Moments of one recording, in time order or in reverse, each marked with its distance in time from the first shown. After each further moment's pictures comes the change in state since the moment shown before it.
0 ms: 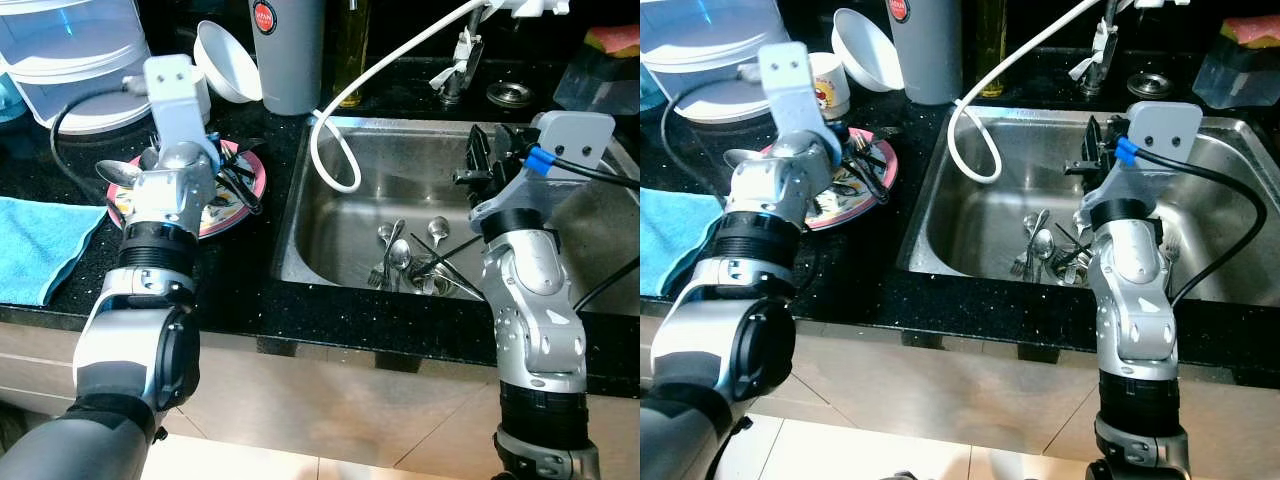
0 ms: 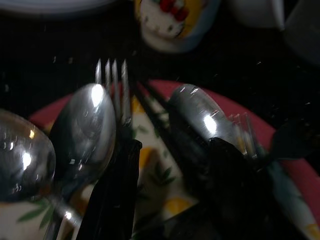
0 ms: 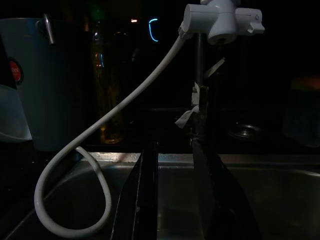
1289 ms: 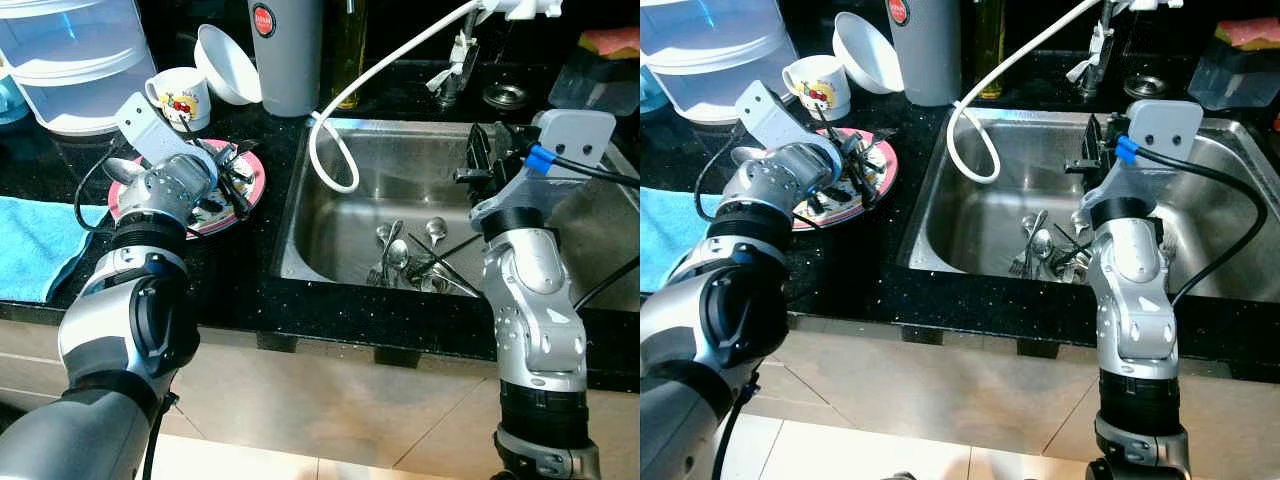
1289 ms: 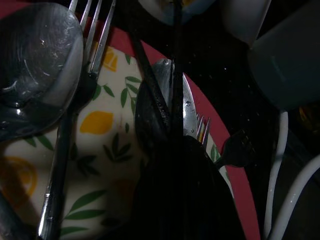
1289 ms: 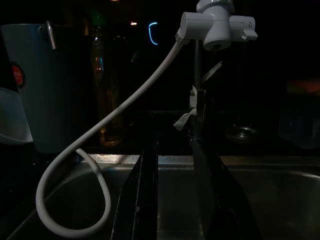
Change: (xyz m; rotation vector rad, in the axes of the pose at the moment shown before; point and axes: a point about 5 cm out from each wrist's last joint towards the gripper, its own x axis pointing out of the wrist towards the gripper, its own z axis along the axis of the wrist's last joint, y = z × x) left arm 0.012 0.001 -0.004 -0.485 0.114 -0.083; right arm 0.000 0.000 0.000 0.000 -0.001 0.000
